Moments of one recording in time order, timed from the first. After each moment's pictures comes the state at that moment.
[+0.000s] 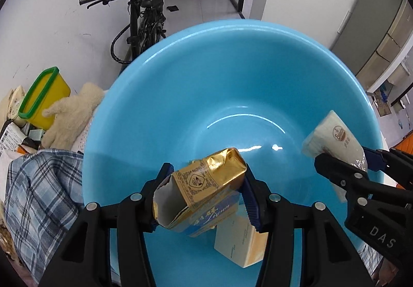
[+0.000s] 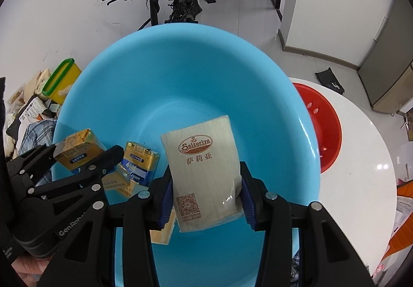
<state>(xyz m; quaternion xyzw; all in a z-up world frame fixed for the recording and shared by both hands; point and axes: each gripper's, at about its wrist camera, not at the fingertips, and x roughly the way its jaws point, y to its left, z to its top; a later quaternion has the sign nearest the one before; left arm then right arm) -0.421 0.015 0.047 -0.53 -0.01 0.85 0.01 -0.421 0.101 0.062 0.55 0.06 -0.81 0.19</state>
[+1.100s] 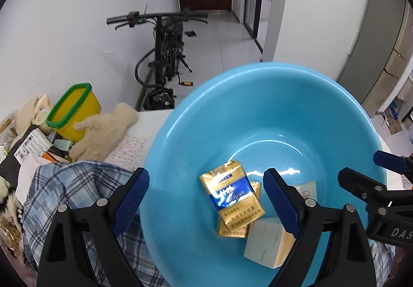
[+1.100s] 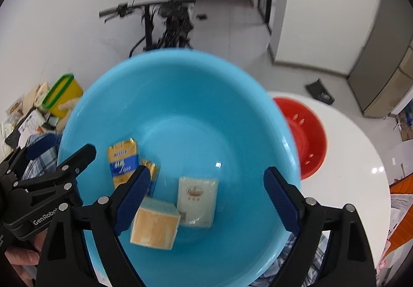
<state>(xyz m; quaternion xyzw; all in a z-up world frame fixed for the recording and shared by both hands) -0.397 -0.016 0.078 -0.46 -0.01 0.89 -0.03 -0.403 0.104 0.086 0.49 0.05 -0.86 0.16</state>
